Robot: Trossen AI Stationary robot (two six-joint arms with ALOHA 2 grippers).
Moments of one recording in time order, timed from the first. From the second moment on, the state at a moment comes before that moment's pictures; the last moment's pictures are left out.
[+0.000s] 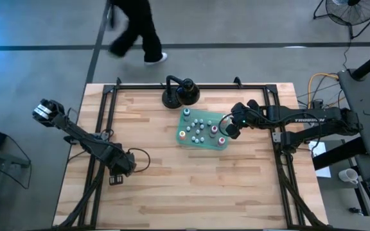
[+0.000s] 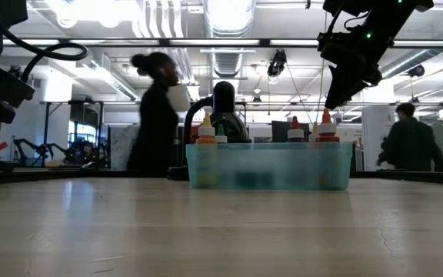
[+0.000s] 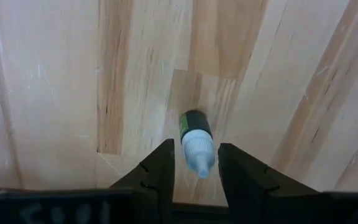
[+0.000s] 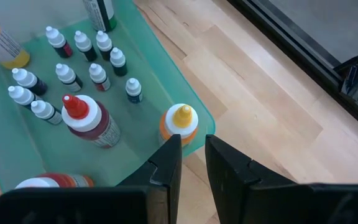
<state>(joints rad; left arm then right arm) -0.55 1.19 0.63 -0.99 0.14 -0.74 -0.13 1.13 0.84 -0.72 0.43 0.47</state>
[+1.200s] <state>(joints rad) 0.01 1.24 1.10 -1.09 -0.14 -0.52 -0.13 1.13 0.84 -0.72 0.42 0.47</state>
